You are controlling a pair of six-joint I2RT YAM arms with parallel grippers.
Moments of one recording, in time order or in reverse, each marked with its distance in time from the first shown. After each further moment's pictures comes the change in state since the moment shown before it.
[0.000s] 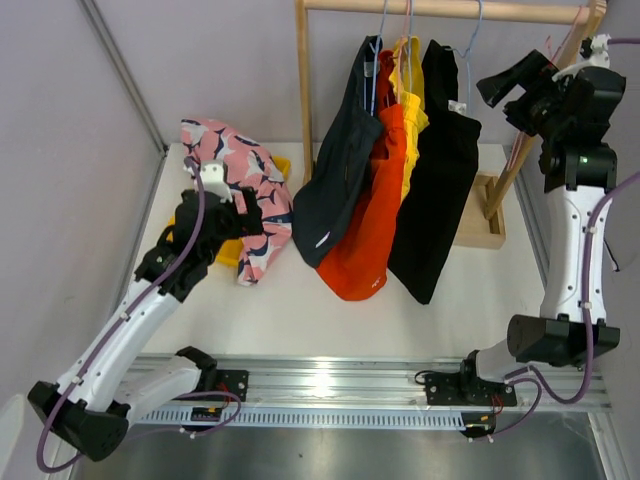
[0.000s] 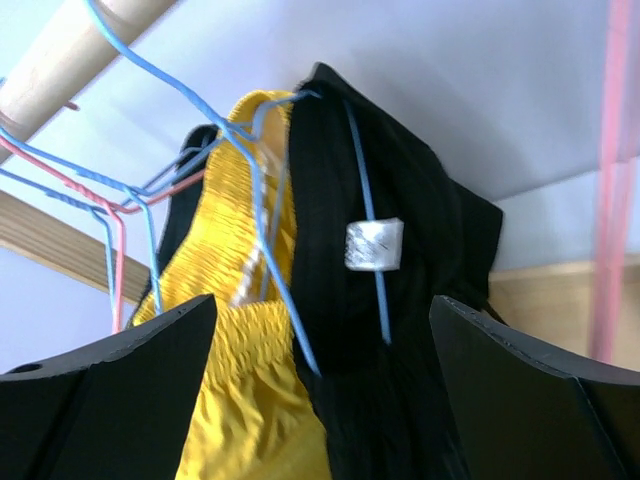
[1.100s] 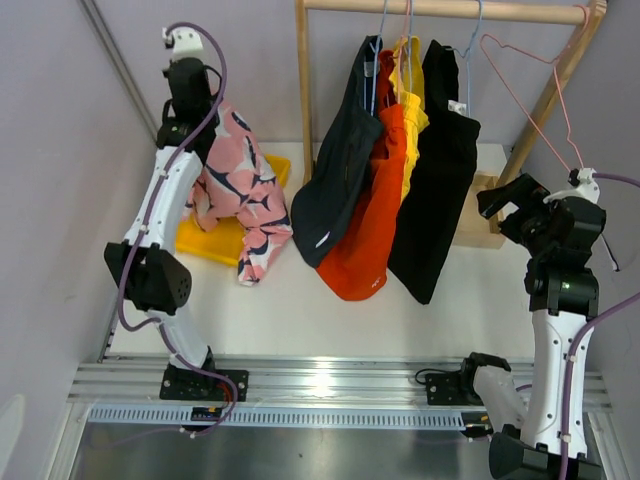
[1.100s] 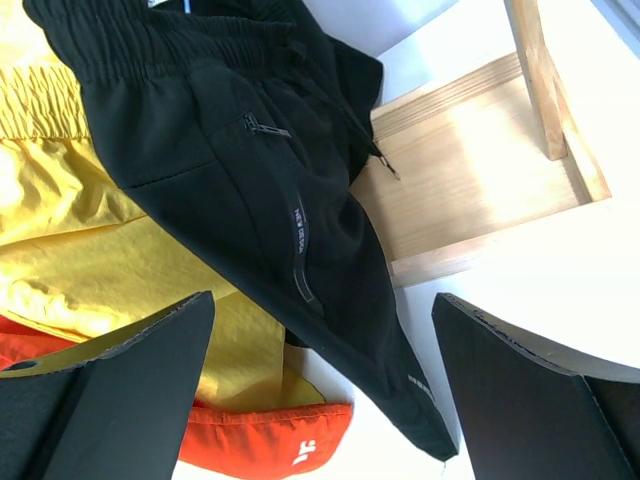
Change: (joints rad) left arm 0.314 0.824 0.911 0.267 -0.238 0.354; right arm -0.070 -0.640 -0.780 -0.033 0.087 -0.035
